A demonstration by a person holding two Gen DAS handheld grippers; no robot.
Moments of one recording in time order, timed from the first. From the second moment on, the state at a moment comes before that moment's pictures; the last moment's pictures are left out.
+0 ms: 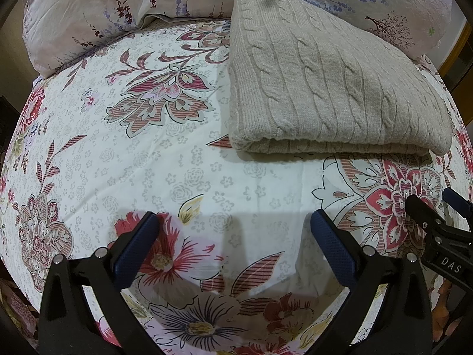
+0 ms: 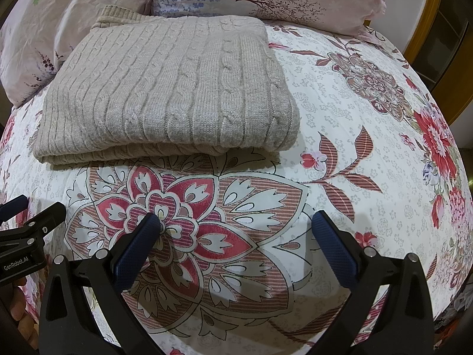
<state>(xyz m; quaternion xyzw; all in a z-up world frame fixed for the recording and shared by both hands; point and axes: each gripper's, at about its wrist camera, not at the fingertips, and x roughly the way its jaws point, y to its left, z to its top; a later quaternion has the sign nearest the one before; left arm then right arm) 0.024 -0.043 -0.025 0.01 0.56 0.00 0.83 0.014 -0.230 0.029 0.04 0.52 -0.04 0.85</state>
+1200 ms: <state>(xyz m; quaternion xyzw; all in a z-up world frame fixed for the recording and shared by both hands) 0.030 -0.040 -0.024 0.02 0.56 -0.01 0.83 0.014 -0.230 0.029 0.04 0.52 -0.04 0.85</state>
